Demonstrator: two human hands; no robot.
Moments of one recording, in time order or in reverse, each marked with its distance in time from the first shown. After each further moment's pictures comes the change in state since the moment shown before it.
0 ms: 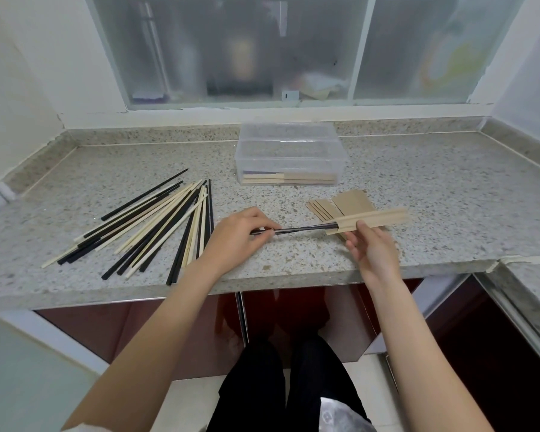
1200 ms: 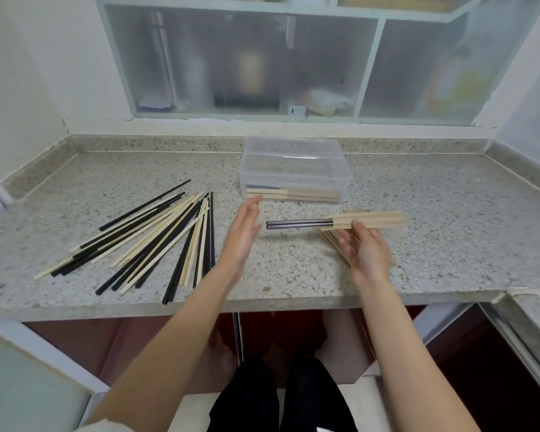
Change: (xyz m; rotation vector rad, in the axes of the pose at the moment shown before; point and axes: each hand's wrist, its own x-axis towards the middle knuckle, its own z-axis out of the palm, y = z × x) left_hand 0.034 -0.003 0.023 -0.913 0.230 -0.431; right_hand 0.017 -0.009 0.037 0.048 0.028 -0.060
